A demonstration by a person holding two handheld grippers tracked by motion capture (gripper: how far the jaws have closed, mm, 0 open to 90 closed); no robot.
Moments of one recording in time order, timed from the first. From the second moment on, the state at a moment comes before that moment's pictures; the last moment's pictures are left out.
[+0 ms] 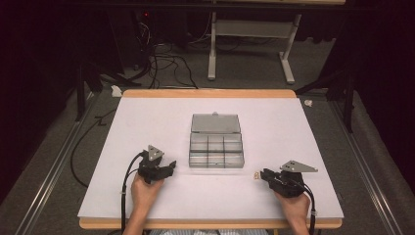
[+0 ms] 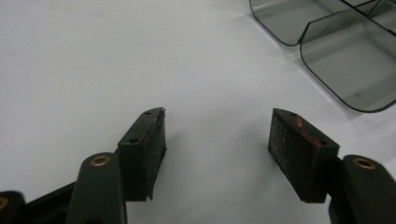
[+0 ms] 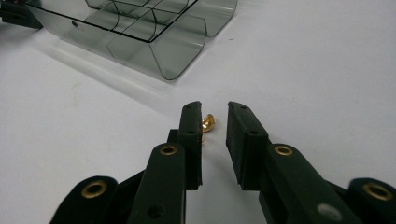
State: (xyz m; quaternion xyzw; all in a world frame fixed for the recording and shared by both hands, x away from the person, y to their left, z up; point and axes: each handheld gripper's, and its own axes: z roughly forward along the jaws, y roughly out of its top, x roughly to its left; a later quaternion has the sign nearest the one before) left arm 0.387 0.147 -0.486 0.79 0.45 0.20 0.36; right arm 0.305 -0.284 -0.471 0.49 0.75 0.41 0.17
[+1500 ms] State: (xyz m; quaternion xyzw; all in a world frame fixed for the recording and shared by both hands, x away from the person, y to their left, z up) left arm 0.387 0.147 -0.486 0.79 0.45 0.19 0.37; right arm 0.316 -0.266 -0.480 0.49 0.77 0.38 0.15
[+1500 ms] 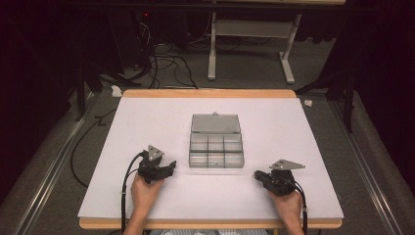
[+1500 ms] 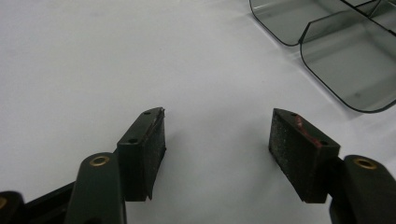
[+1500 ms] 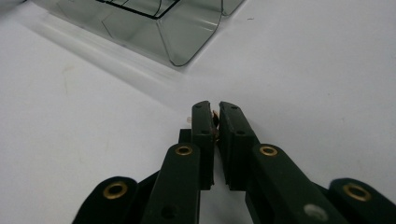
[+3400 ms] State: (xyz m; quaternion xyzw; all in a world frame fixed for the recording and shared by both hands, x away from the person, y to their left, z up) left arm 0.387 0.147 -0.486 0.79 0.45 0.19 0.37; right arm 0.317 -0.271 -0.435 0.46 0.75 0.44 0.18
